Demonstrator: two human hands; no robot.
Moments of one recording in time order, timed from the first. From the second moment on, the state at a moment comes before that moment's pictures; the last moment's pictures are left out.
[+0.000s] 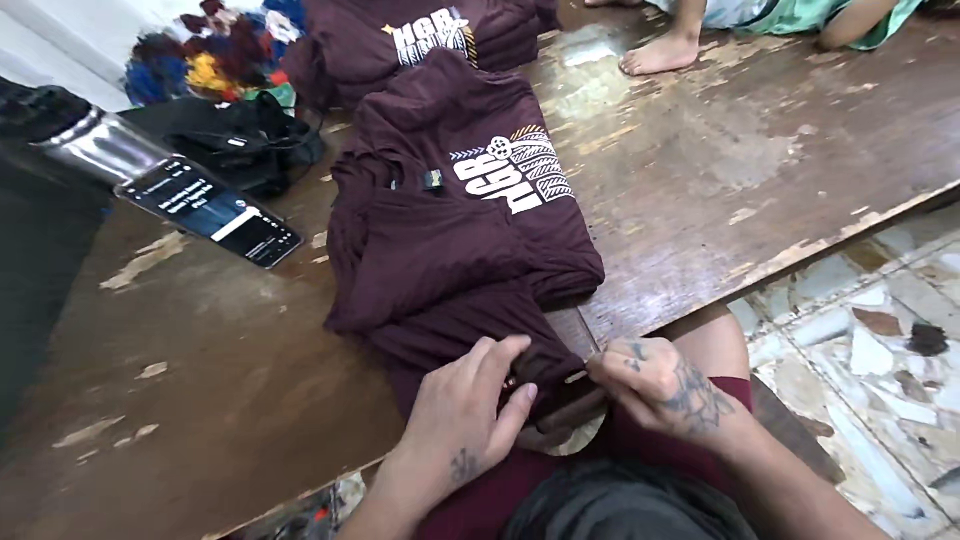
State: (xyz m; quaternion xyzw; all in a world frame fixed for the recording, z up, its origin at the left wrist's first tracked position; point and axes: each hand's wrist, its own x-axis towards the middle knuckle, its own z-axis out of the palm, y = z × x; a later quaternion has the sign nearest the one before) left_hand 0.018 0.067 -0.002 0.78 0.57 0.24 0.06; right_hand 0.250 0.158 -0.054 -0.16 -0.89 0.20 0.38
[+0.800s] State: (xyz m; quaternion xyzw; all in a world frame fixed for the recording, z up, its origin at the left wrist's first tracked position) left_hand 0.007 0.044 0.003 0.72 0.64 0.22 0.11; right_hand 0.261 0.123 -0.050 -0.07 -0.91 0.26 0.32
